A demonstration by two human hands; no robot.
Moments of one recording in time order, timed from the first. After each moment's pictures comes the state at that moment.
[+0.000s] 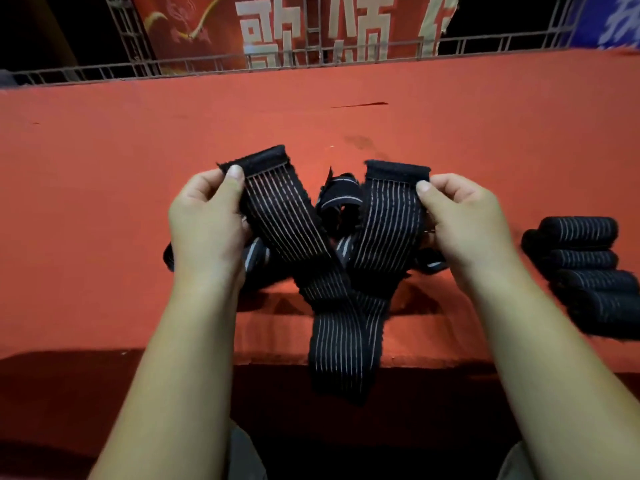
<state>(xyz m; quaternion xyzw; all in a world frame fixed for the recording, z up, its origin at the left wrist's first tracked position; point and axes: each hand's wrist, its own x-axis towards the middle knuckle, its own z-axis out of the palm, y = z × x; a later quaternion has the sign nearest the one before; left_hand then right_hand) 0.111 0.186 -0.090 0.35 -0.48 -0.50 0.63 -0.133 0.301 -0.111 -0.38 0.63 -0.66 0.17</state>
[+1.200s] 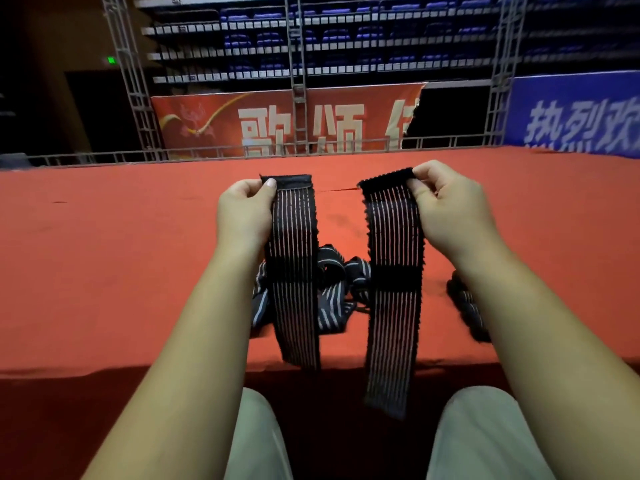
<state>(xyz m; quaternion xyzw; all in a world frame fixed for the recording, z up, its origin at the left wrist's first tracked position) 0.135 0.279 0.056 0.36 -0.59 -0.43 0.58 -0.097 0.435 0.051 -0.50 0.66 -0.55 -0.12</state>
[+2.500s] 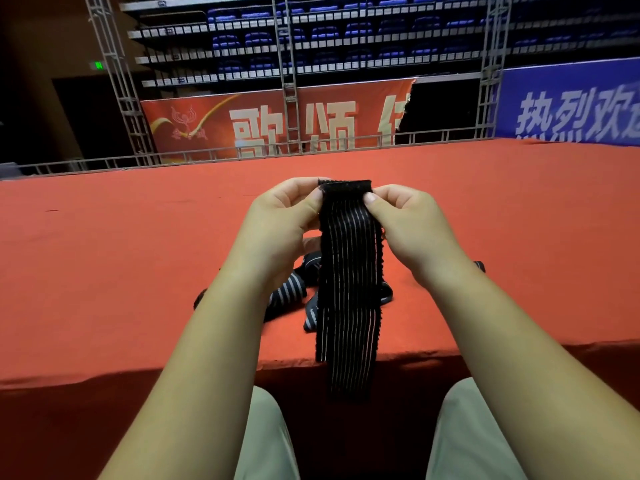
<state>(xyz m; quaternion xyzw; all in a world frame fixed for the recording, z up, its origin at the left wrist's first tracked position) 0.124 0.355 0.054 0.17 -0.67 -0.58 0.43 -0.053 0.436 0.034 -0.48 0.59 -0.64 0.09</state>
